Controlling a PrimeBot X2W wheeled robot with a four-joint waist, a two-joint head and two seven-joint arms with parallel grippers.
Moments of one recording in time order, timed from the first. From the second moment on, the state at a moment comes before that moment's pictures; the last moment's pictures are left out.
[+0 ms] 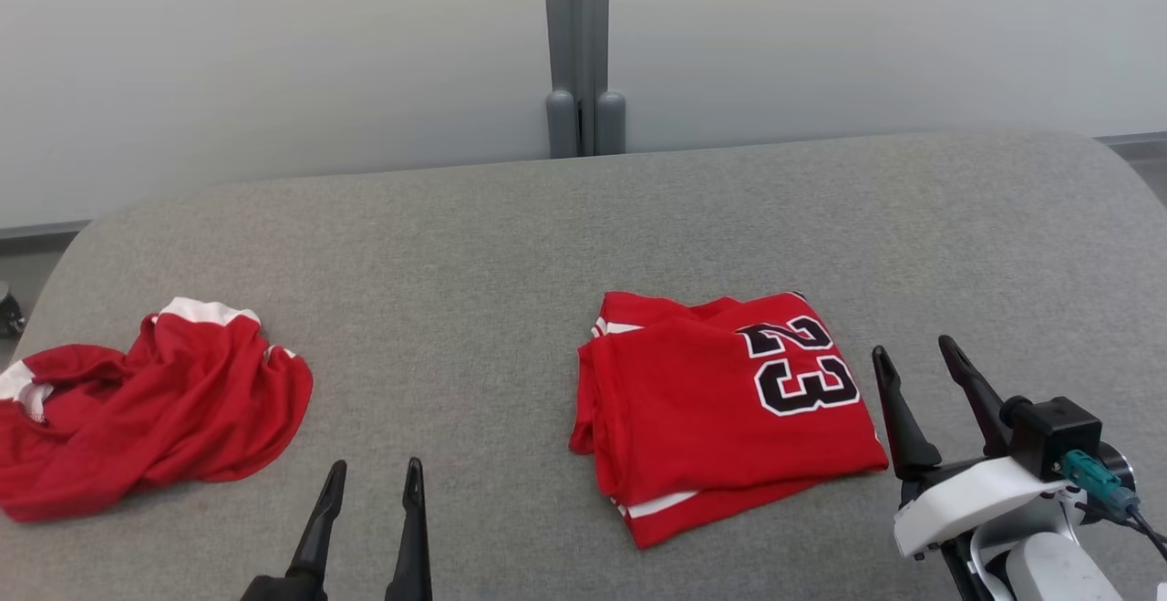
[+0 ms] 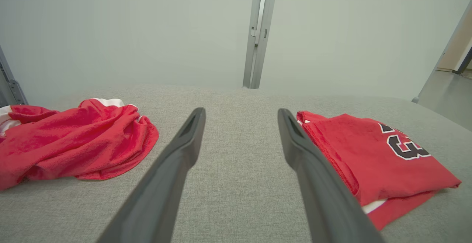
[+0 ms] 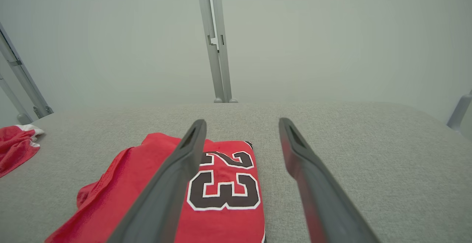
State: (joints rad) left arm 0.20 0.05 -0.21 0.01 -0.22 0.02 -0.26; right arm -0.08 -0.17 0.09 0.27 0.25 0.13 -0.25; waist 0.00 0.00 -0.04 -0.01
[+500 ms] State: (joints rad) left arm 0.26 0.05 -0.16 -0.02 -0.22 0.02 -0.26; right arm 0.04 -0.19 0.09 0.13 0.24 0.13 -0.26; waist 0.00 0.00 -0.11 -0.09
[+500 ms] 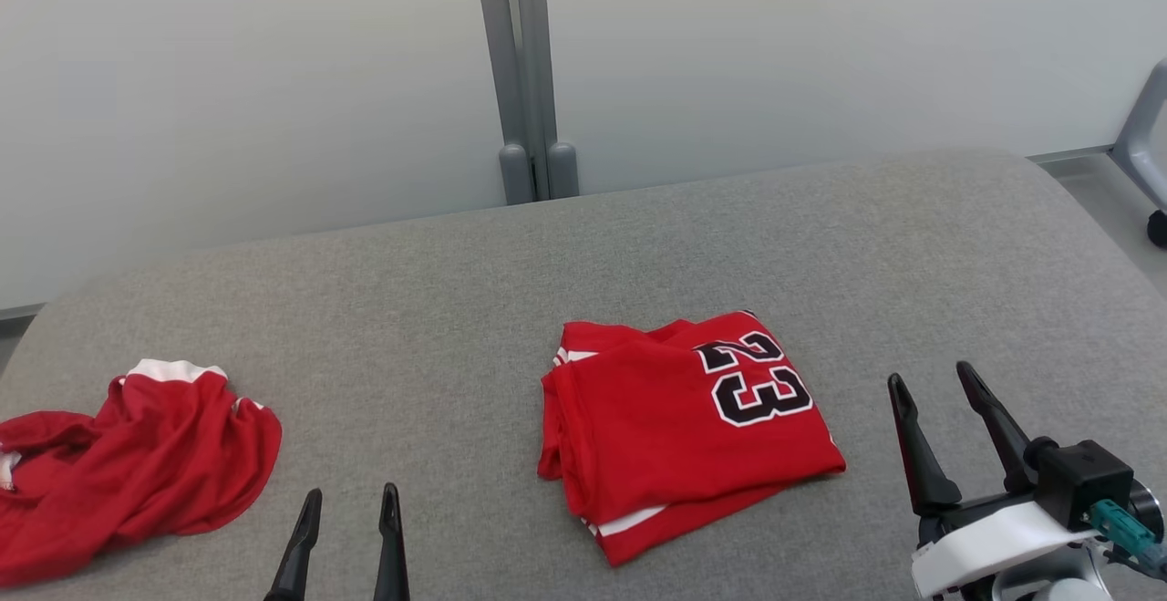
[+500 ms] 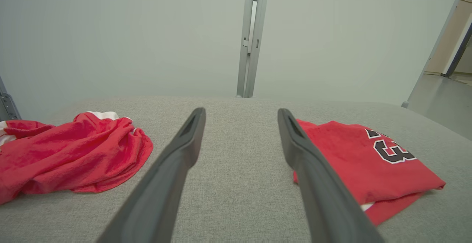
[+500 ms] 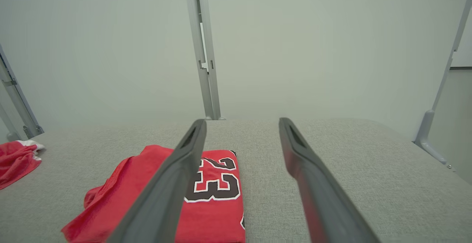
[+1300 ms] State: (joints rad) left arm 0.30 0.05 -0.15 -0.02 -0.22 0.03 -0.26; right arm 0.09 -0.20 0.10 0.11 0.25 0.13 -0.26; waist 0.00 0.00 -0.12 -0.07
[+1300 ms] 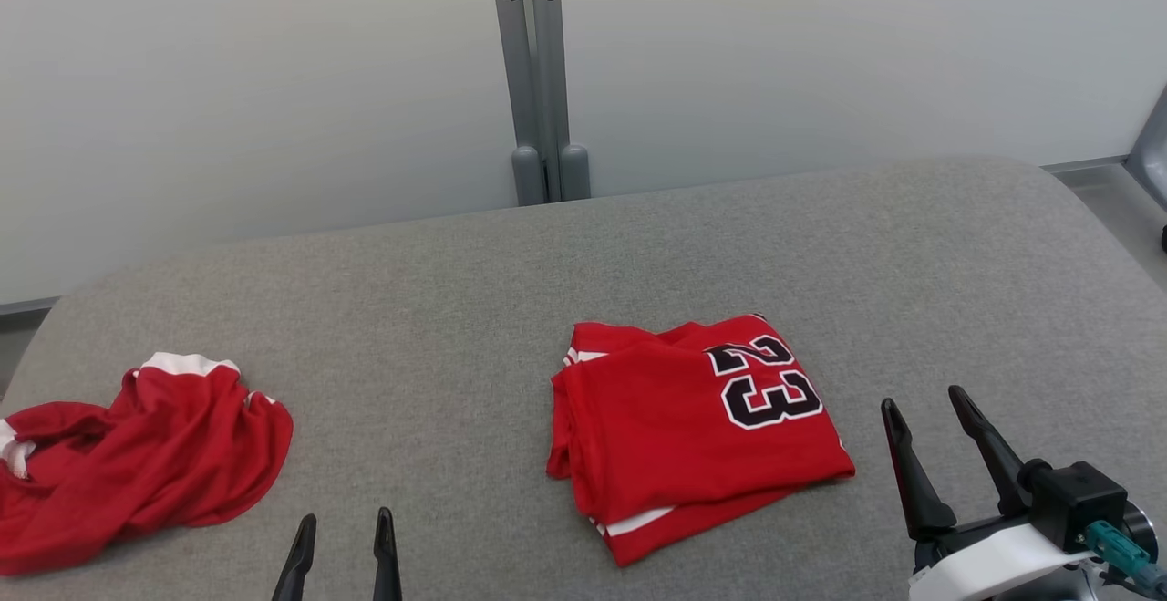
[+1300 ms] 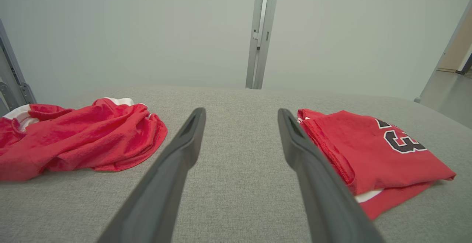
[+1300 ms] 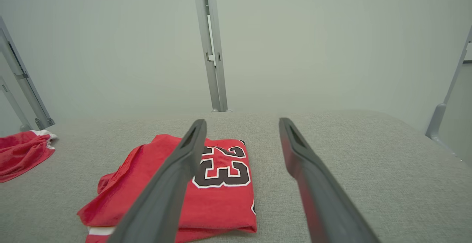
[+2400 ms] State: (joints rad) left arm 0.30 0.05 -0.15 -0.01 -0.21 0.03 -0.26; right arm 0.09 -0.20 0.11 0.12 0.26 0.13 -0.26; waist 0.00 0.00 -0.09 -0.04
